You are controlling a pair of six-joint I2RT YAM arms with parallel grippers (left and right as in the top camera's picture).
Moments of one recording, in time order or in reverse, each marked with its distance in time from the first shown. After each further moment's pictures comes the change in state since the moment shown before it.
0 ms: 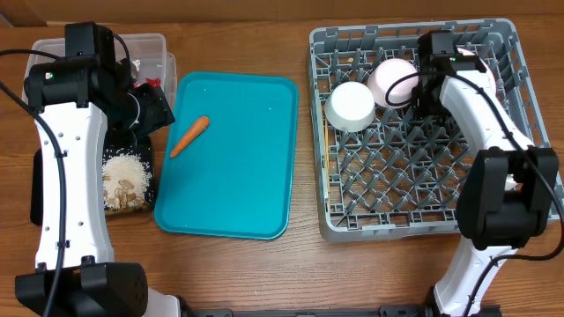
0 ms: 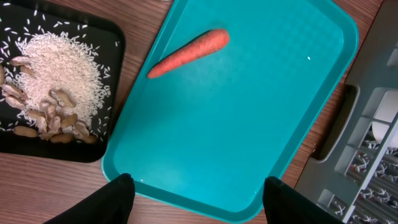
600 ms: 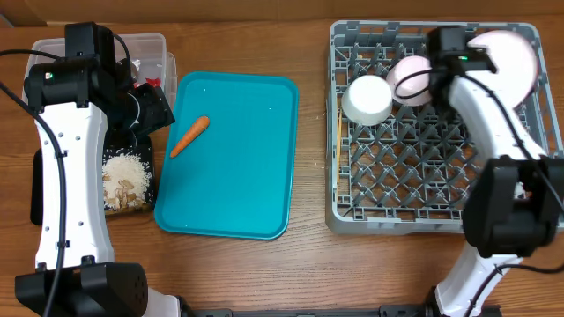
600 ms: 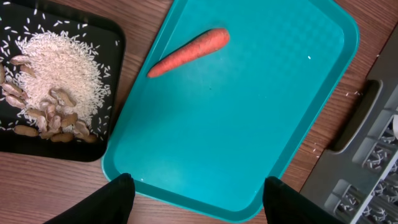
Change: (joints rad) left arm 0.000 0.000 0.000 -0.002 0.000 0.000; right arm -0.050 -0.068 0.000 0.008 0.127 0.186
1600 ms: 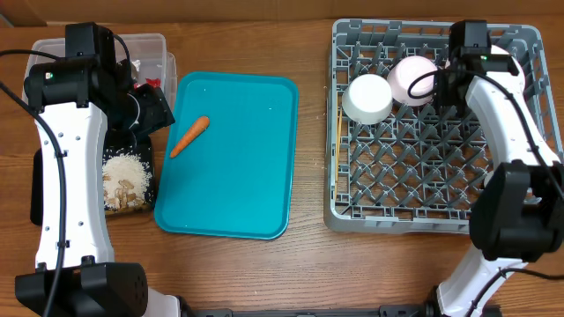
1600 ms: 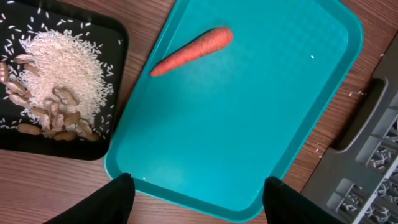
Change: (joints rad) left arm 0.000 0.000 0.000 -0.005 -0.010 0.000; right arm -0.037 -0.004 0.000 0.059 -0.244 -0.261
